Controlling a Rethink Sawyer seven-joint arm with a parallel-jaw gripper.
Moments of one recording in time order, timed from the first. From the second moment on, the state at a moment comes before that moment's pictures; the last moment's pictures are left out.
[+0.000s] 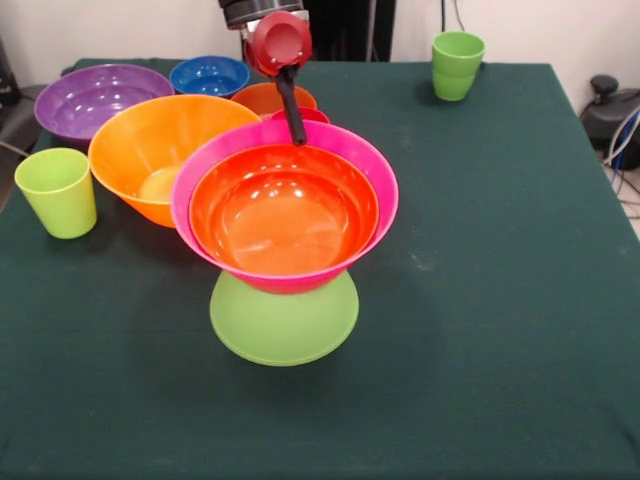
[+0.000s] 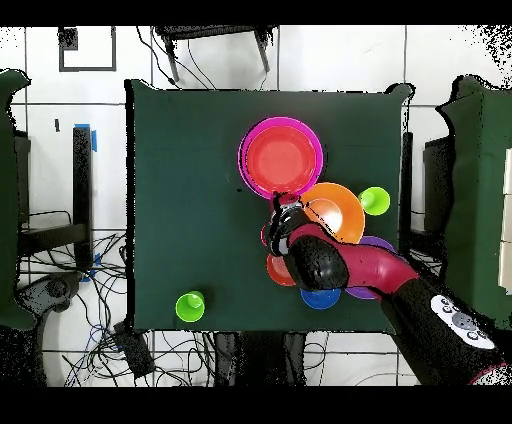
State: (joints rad) arm -0.94 -0.61 0.60 2.03 -0.46 -0.05 2.91
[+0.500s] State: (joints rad) arm -0.96 -0.60 0.63 2.02 -0.46 -0.03 2.91
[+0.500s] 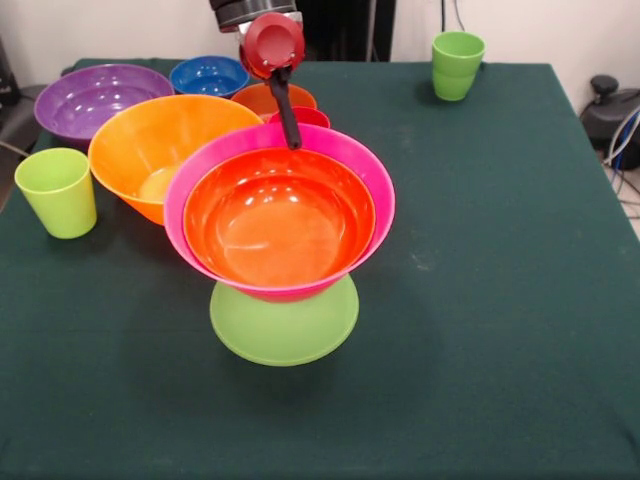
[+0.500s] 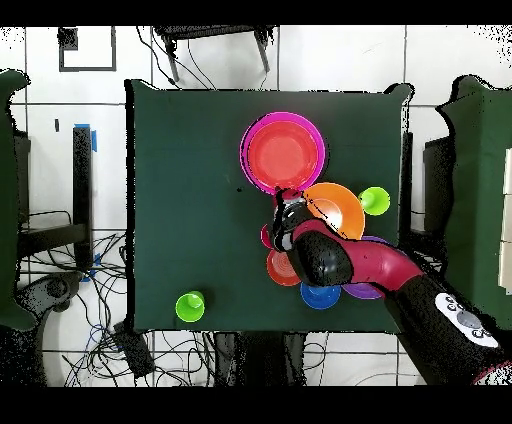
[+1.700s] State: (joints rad) arm -0.97 -0.63 0.67 2.02 -0.45 -0.02 2.91
